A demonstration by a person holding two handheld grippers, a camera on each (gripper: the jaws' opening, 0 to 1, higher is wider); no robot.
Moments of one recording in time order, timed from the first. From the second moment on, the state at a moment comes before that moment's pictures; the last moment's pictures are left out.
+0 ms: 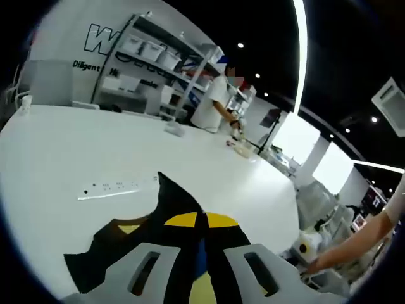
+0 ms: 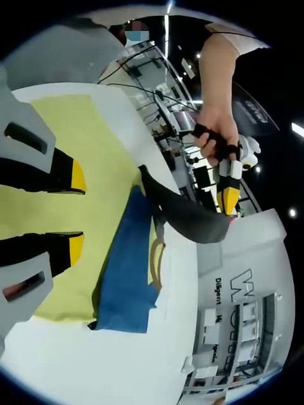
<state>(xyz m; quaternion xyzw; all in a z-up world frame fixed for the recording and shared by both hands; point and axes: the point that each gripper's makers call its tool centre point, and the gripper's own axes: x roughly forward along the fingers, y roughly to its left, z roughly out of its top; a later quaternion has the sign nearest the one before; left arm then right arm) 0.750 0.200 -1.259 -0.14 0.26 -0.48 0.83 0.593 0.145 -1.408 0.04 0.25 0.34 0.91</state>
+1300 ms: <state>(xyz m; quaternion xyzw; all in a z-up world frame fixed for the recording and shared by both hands) 0.721 0.090 -1.369 -0.06 0.36 -0.52 0.77 0.584 0.126 -1.418 0.05 0.25 0.32 0.91</state>
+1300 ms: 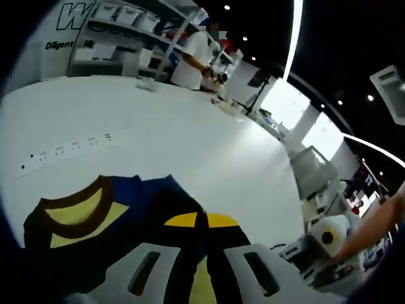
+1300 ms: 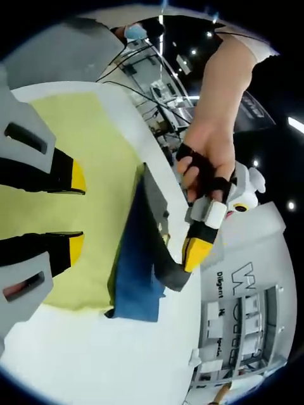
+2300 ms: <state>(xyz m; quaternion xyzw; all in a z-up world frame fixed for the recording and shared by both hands) 0.700 0.234 -1.370 -0.12 0.35 -0.43 0.82 0.591 0.109 -1.415 0.02 0.28 0.33 0.90</state>
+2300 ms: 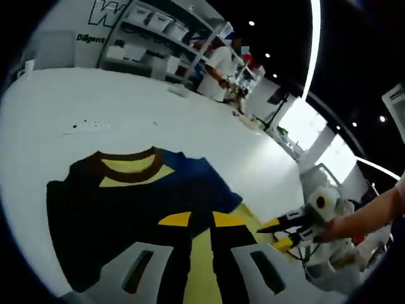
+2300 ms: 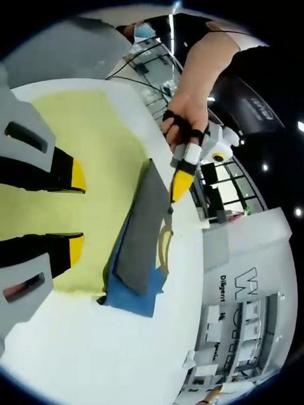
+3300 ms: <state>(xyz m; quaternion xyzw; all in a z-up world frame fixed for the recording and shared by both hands) 0.761 0.321 -1.382 -0.07 0.34 -0.37 0.86 0.634 0.091 -1.410 -0.03 0.29 0.34 0.90</state>
